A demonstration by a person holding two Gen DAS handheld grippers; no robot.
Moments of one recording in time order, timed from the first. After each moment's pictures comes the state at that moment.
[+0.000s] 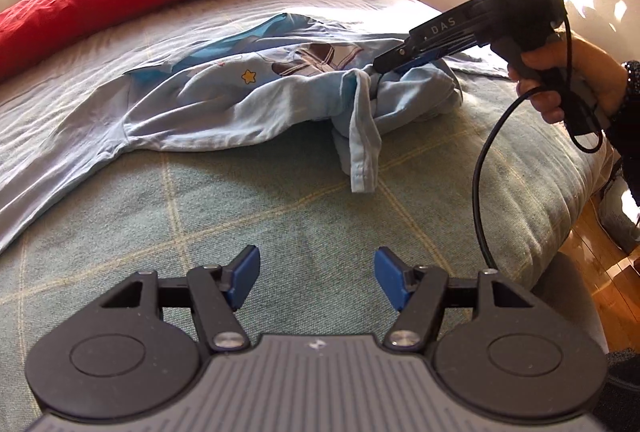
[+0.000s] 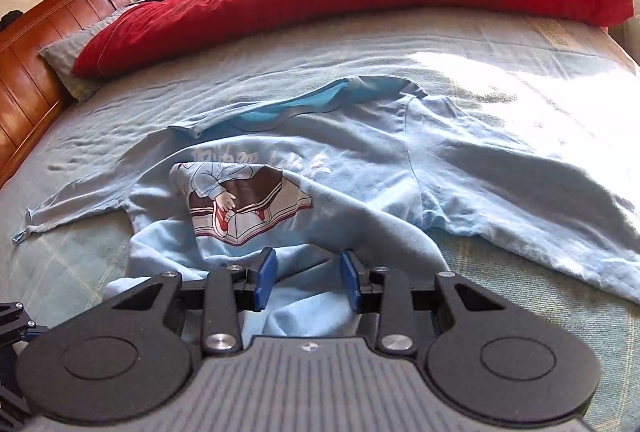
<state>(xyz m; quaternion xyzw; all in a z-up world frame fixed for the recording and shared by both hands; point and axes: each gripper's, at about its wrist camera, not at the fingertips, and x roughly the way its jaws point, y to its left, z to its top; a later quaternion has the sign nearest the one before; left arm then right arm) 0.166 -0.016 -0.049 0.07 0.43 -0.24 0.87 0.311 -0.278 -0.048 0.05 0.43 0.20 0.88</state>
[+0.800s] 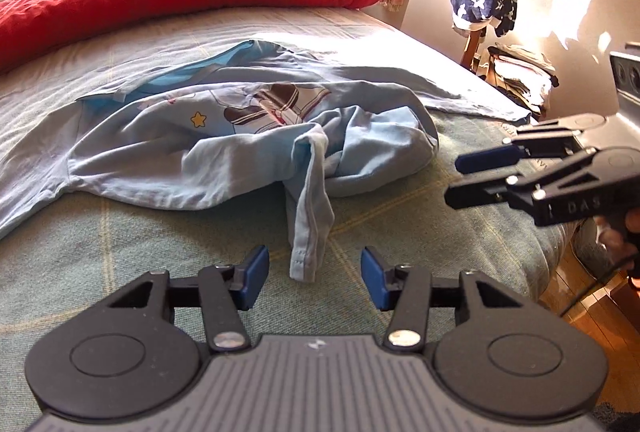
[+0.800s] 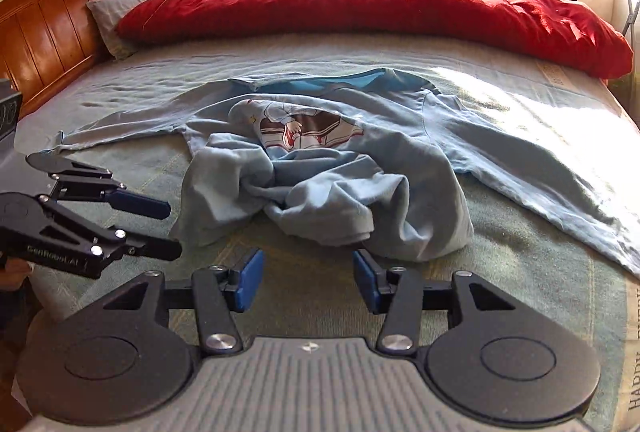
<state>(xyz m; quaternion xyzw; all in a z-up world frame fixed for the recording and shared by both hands) 0.194 -0.051 -0.053 0.03 0.39 -0.27 0.88 0.177 -0.277 -0.035 -0.02 0.39 0.23 0.89</state>
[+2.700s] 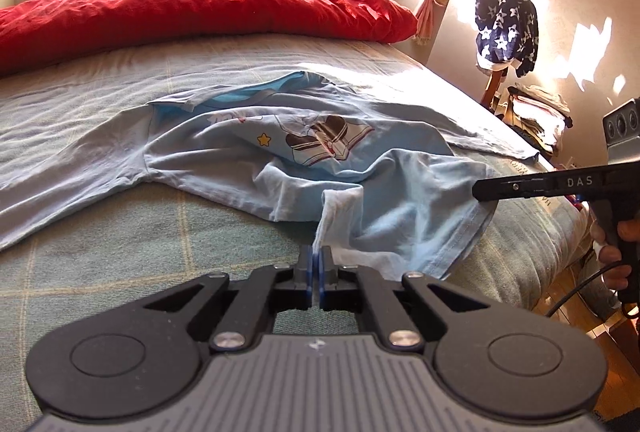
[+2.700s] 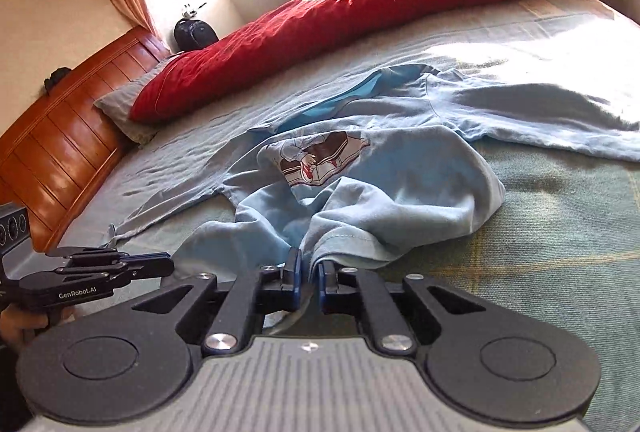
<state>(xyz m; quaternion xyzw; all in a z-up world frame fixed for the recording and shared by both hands) 0.160 0.005 -0.012 -0.01 0.37 -0.24 0.90 0.176 -0.303 -0.026 0.15 0.38 0.25 0.88</state>
